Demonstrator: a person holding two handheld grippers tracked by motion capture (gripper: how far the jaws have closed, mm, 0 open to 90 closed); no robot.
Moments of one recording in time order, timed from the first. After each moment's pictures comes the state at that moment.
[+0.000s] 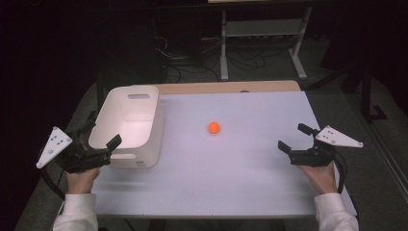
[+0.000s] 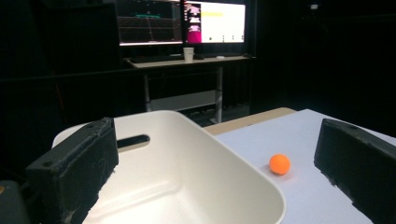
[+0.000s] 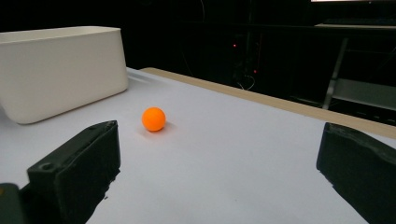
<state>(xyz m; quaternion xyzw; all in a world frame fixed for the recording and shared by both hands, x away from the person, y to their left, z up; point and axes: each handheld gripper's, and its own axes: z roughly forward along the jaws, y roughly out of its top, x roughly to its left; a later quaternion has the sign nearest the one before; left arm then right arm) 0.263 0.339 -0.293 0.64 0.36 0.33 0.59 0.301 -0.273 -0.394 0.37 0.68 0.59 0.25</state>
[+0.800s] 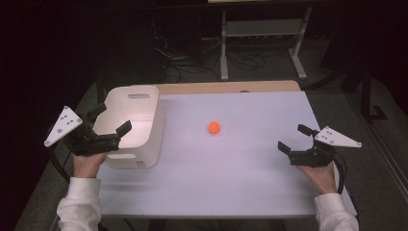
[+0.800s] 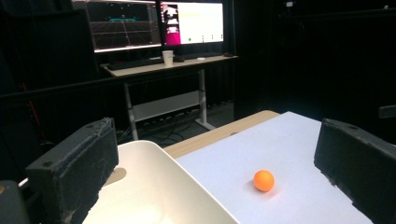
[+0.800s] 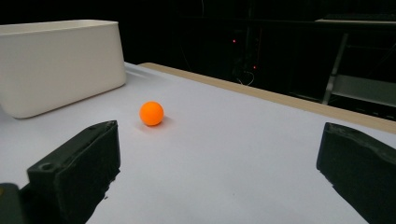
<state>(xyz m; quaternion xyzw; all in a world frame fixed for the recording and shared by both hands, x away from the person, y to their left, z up) 0.287 0.314 -0.260 0.68 0.32 0.32 0.58 0.302 -0.274 -0.398 0.37 0.68 0.58 0.24</state>
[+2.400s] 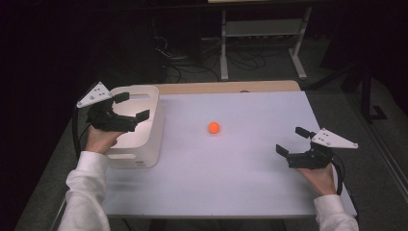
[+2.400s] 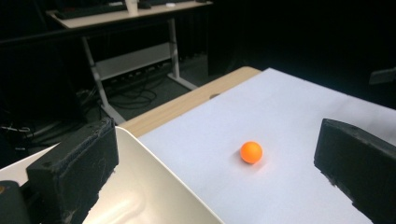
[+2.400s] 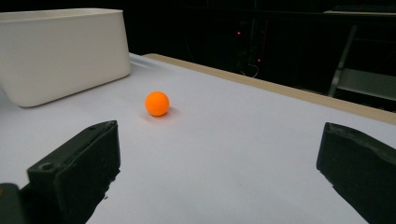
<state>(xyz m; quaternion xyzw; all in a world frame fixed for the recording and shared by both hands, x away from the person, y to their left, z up) 0.355 0.284 -0.256 0.76 0.32 0.22 0.52 0.300 -0.270 -0.402 0.37 0.70 0.57 0.24</state>
